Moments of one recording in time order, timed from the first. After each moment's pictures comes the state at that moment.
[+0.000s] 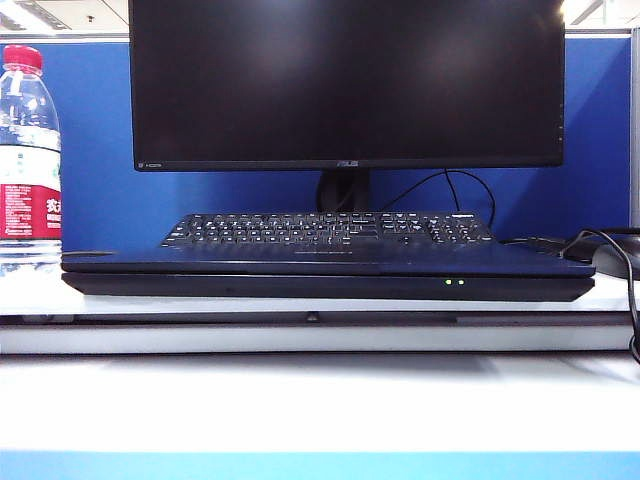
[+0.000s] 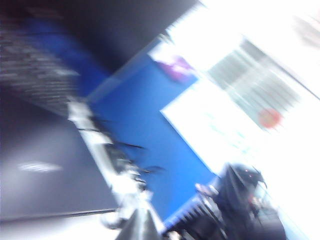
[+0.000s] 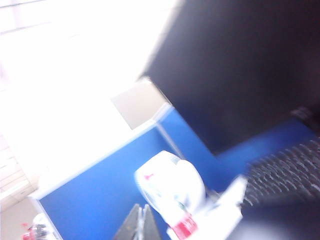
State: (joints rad) left arm -0.04 0.01 0.02 0.38 0.84 -1.11; right arm 0.10 0.00 0.05 0.54 -0.51 1.01
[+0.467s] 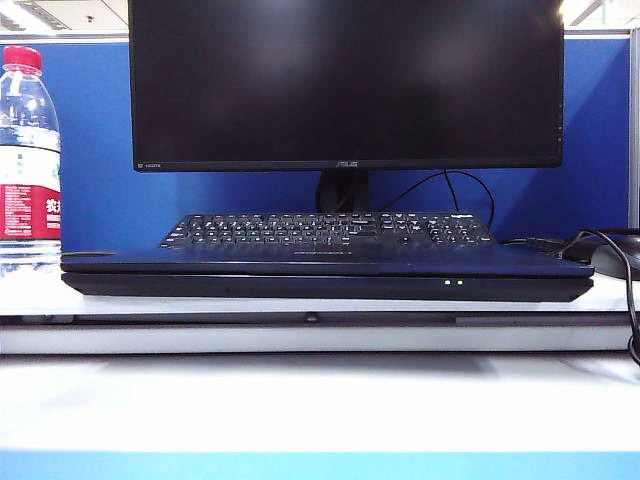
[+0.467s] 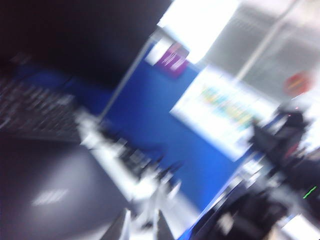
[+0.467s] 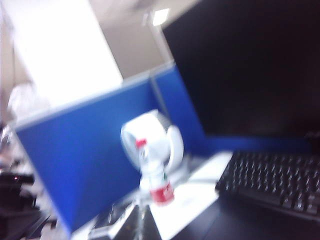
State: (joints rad) left arm -0.04 0.05 0.35 -0.05 0.85 -0.74; right arm 0.10 0.36 0.57 0.13 -0.72 0.60
